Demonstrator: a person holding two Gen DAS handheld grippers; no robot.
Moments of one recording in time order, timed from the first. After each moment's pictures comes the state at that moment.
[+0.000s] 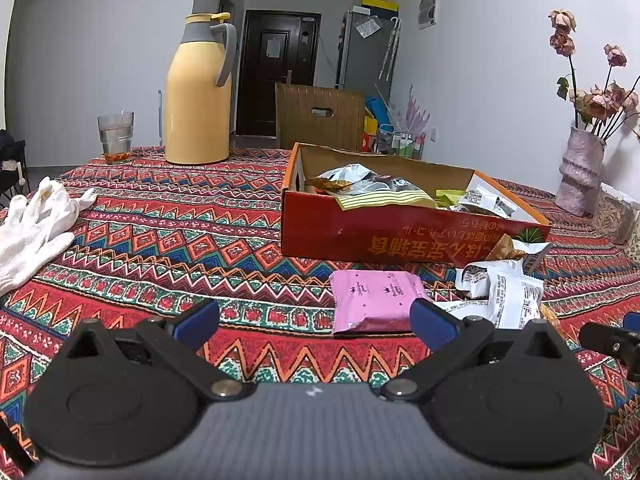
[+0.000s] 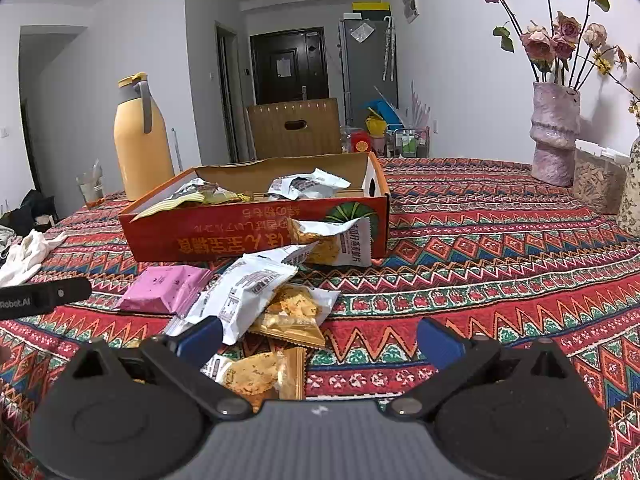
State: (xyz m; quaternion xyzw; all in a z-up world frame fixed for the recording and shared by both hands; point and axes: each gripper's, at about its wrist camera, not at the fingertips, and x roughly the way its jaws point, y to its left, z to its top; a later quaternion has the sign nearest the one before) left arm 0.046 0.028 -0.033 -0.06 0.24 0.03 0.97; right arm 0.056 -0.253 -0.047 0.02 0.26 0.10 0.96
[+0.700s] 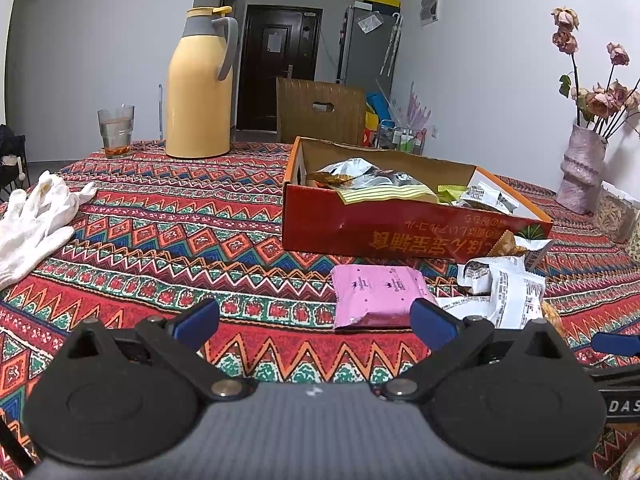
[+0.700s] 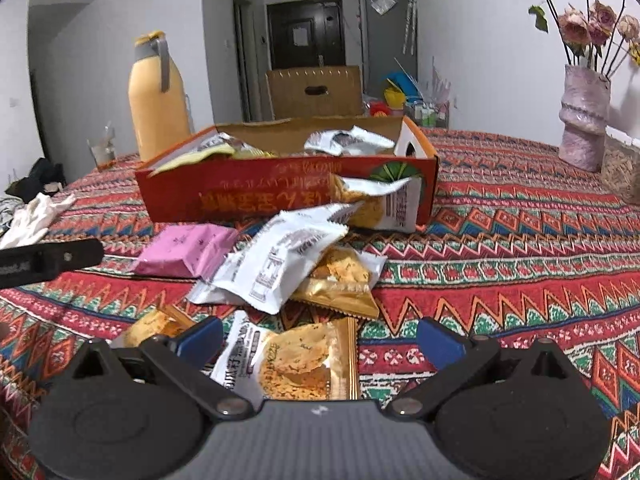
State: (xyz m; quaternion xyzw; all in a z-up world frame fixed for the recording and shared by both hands) left arm 0.047 0.029 -0.035 -0.06 0.25 0.03 0.97; right arm 0.070 -0.217 -0.065 0.00 0.31 0.12 0.94
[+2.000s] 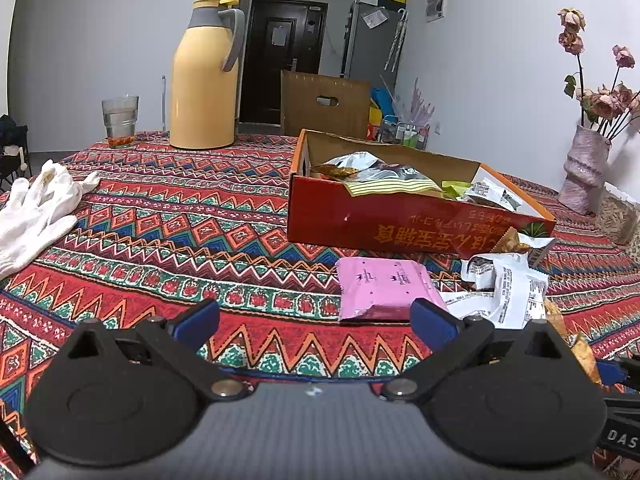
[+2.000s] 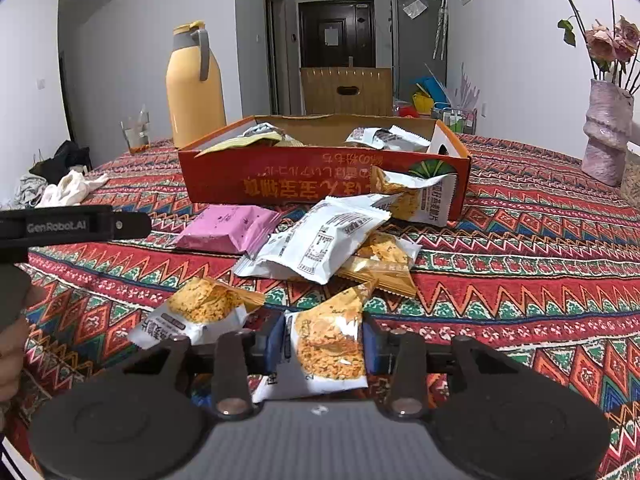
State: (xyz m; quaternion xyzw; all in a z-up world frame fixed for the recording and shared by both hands) left arm 0.046 0.034 -0.037 -0.07 0.26 0.03 0.96; right arm 0.041 -0.209 -0.065 -0.02 0.30 0.16 0.94
